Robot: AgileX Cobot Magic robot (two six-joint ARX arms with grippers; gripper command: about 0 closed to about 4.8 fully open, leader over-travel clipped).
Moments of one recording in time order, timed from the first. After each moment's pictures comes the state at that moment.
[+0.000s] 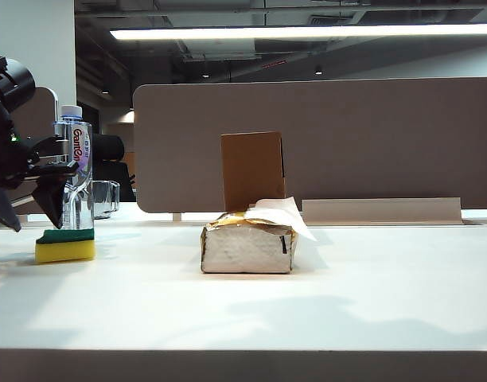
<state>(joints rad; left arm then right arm) 0.02 1.86 1.30 -0.41 0.13 0.07 0.11 0.75 1.09 -1.14 -0.58 0.15</state>
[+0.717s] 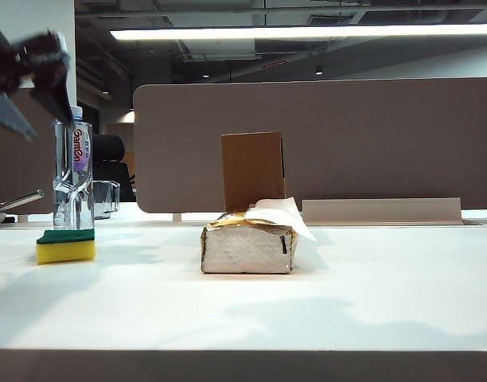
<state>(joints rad) 0.02 1.55 1.30 -0.48 0.31 0.12 0.11 0.73 1.09 -1.14 -0.58 0.15</state>
